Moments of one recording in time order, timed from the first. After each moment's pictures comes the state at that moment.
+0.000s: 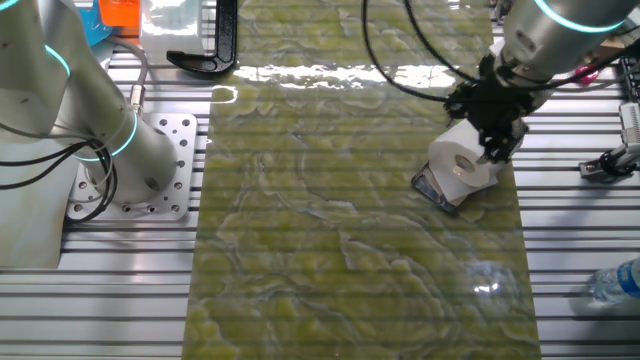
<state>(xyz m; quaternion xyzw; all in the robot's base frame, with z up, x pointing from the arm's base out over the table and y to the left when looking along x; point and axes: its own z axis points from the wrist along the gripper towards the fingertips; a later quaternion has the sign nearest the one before) 0.584 -0.032 0.153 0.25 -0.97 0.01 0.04</state>
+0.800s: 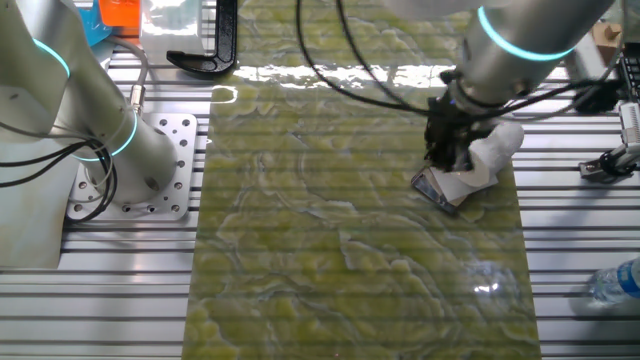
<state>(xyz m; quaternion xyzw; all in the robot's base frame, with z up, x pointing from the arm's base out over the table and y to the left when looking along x) 0.529 -0.062 0.155 0.03 -1.00 0.01 0.04</state>
